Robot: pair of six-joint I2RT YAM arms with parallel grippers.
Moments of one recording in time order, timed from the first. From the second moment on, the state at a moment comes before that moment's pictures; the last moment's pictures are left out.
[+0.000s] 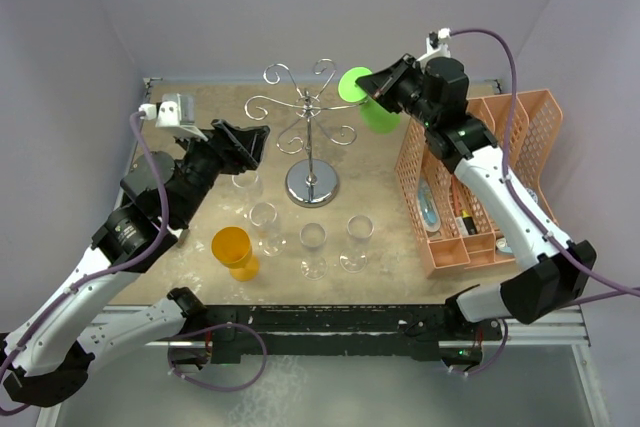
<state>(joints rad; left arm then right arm) -0.76 0.82 1.16 -0.28 -0.38 -0.48 0.41 1.40 1.46 -0.21 -0.07 0.90</state>
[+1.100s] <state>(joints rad) -0.76 0.85 1.16 -0.27 -0.35 -0.47 0.41 1.56 1.62 -0.24 -0.14 0.72</state>
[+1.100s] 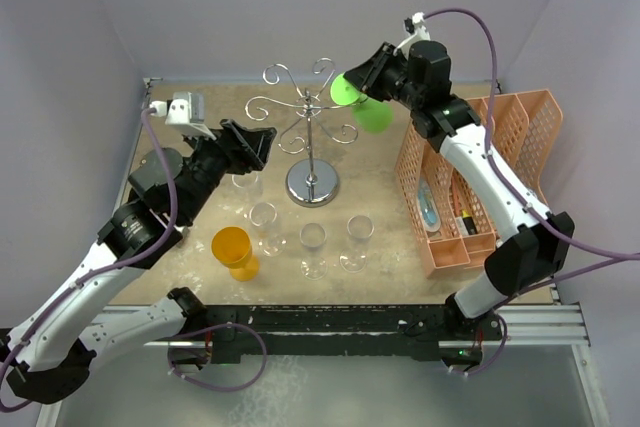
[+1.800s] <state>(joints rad) -0.76 0.83 1.16 -0.28 -0.38 -0.48 0.41 1.63 1.69 -0.28 -0.11 0.63</state>
